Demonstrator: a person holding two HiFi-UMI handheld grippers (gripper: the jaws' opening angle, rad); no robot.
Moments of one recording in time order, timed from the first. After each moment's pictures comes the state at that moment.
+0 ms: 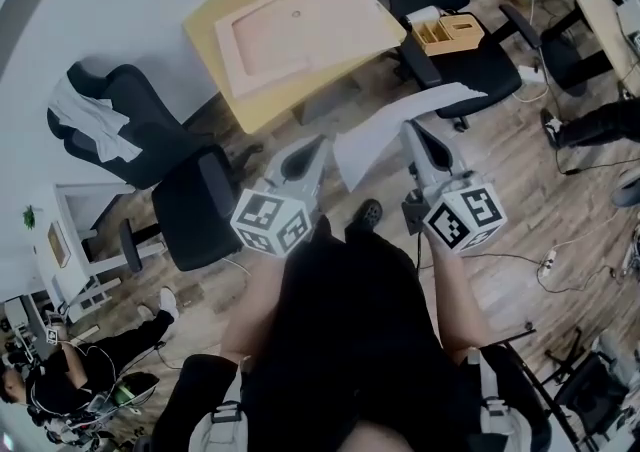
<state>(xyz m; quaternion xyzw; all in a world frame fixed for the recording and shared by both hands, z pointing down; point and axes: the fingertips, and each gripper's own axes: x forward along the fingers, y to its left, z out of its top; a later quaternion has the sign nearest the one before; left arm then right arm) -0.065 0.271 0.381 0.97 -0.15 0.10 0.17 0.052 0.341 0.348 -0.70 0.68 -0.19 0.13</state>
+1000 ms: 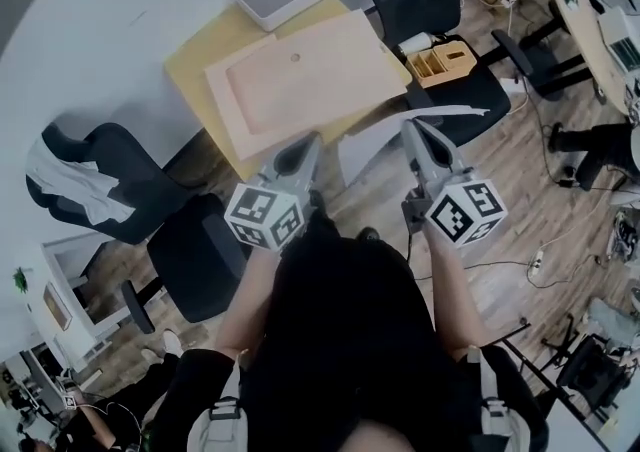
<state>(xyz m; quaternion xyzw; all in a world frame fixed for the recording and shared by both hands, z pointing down) -0.022 0.060 0.383 0.98 -0.09 0.08 0.18 0.097 0.150 0.347 -0.74 0.63 -0.21 0.10</state>
